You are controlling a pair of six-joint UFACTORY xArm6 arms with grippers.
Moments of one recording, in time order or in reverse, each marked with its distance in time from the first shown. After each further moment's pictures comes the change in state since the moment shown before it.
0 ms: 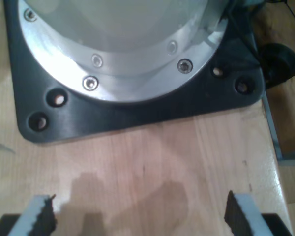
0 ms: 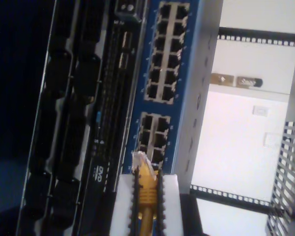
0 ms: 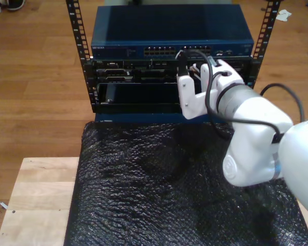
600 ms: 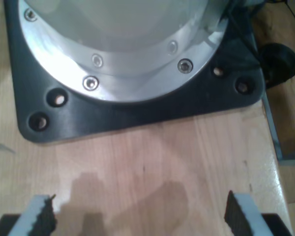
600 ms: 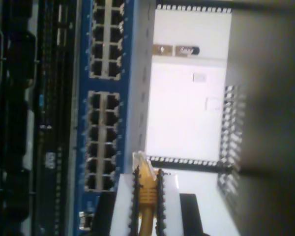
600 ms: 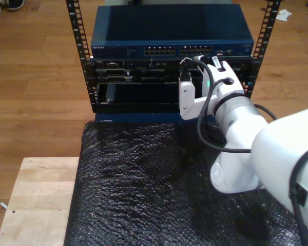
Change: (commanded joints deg) left arm 0.0 0.0 0.0 0.0 -0.1 0.0; right arm 3.8 9.2 -4.5 9.8 -12.5 -0.5
